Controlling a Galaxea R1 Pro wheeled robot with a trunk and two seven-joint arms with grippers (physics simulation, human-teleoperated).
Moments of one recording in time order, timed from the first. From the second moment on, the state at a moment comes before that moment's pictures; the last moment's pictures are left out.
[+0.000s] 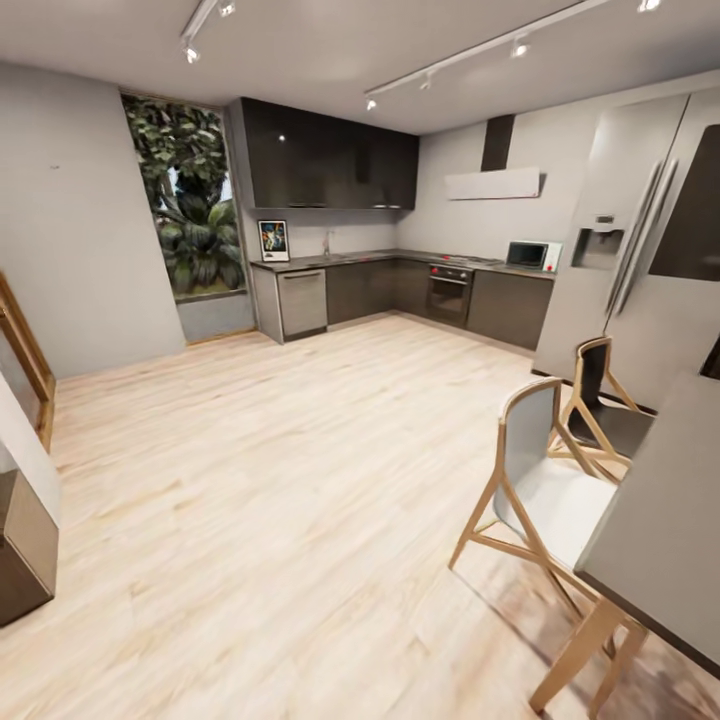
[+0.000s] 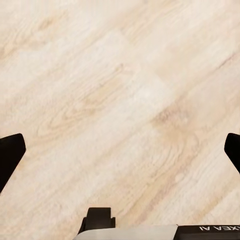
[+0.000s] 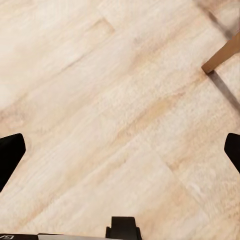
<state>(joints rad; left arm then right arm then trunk) 0.03 -0.02 0.01 -0.61 0.00 -0.11 0.00 -0.05 -0.02 0.01 -0.39 0.01 -0.29 0.00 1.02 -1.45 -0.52</state>
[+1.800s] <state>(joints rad) 0.03 -0.02 0.01 -0.61 0.00 -0.11 0.00 -0.05 -0.02 0.01 -0.39 0.01 -0.29 0.00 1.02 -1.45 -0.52</state>
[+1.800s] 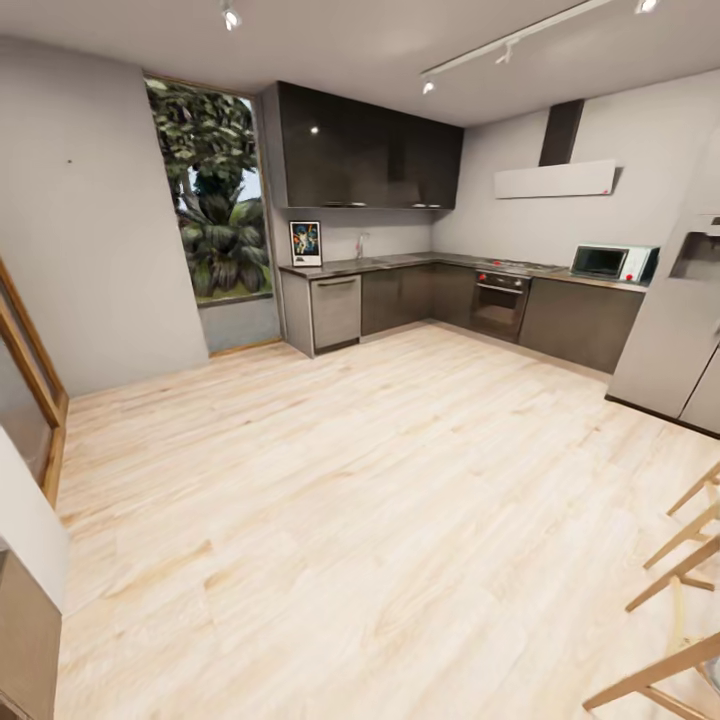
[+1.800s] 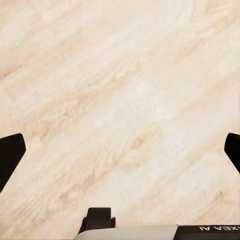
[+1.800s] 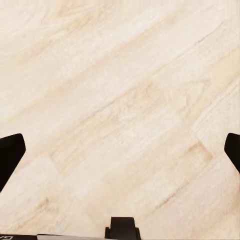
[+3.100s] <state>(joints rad) 0.03 -0.02 0.01 -0.60 0.00 -0.11 0.00 -0.05 -0.02 0.01 -0.38 0.01 -0.29 0.00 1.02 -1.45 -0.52</state>
